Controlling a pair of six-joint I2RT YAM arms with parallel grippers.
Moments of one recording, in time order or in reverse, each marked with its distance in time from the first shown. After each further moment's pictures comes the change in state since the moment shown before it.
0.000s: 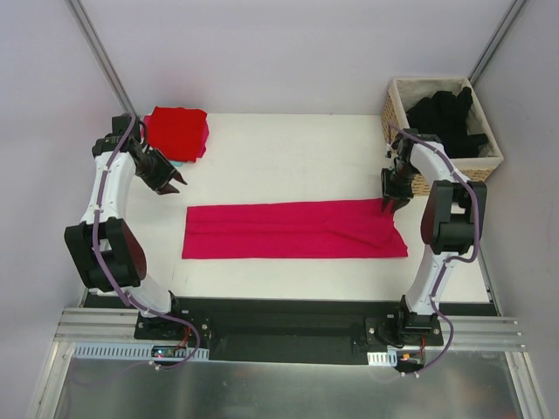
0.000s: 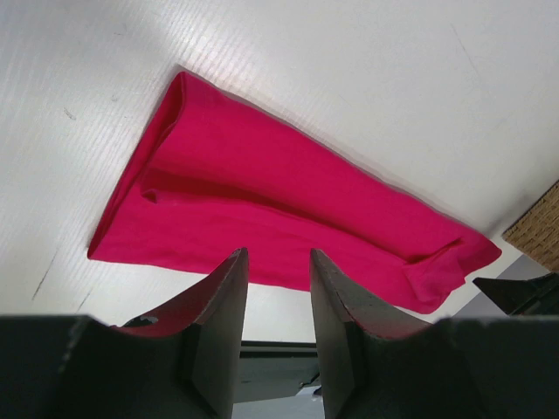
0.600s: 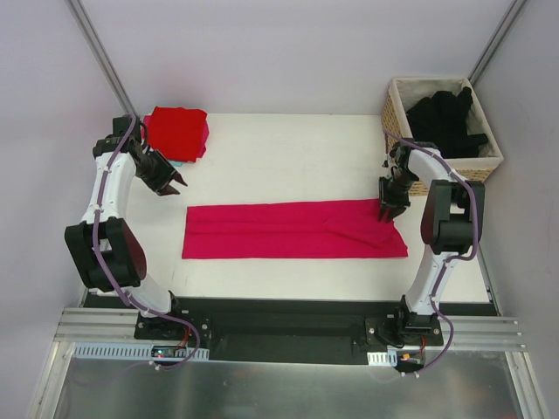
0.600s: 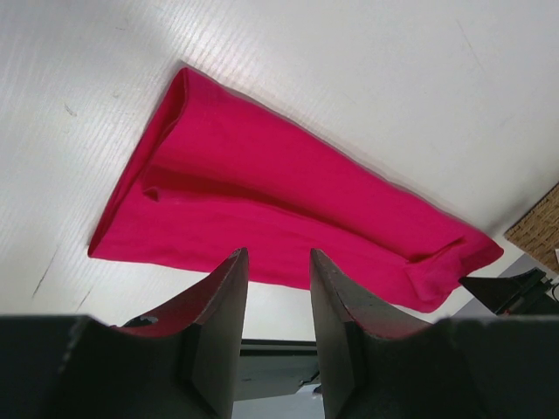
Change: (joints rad) left arm 0.000 0.000 -0.011 0.001 0.001 0.000; right arm 0.000 -0.005 -0.101 0.029 -0.047 0.000
